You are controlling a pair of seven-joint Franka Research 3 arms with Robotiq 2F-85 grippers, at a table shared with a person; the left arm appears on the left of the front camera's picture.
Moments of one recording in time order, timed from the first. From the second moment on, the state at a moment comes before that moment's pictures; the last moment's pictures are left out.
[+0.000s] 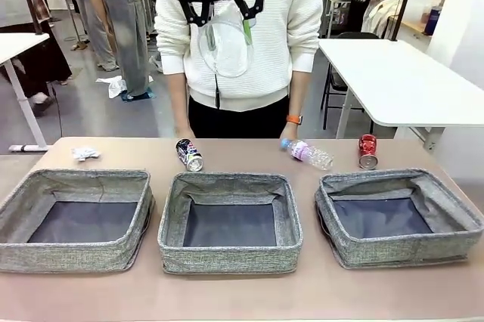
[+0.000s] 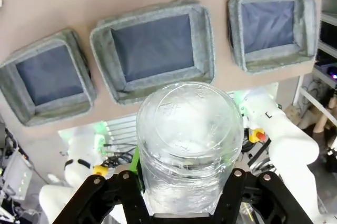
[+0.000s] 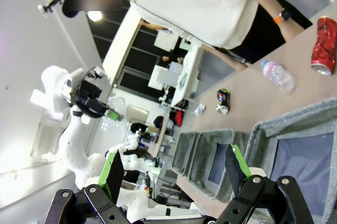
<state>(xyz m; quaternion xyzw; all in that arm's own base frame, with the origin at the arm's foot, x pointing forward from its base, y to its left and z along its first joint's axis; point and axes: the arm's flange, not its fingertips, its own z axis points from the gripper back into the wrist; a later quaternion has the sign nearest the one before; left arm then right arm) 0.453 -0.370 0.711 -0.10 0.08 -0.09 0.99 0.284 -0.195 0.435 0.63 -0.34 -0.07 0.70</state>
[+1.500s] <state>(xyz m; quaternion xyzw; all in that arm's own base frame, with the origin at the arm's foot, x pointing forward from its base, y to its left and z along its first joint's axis) 0.454 -0.371 0.704 -0.09 0.09 -0.08 0.99 0.284 -0.195 0.435 0.63 -0.34 -0.07 0.70</state>
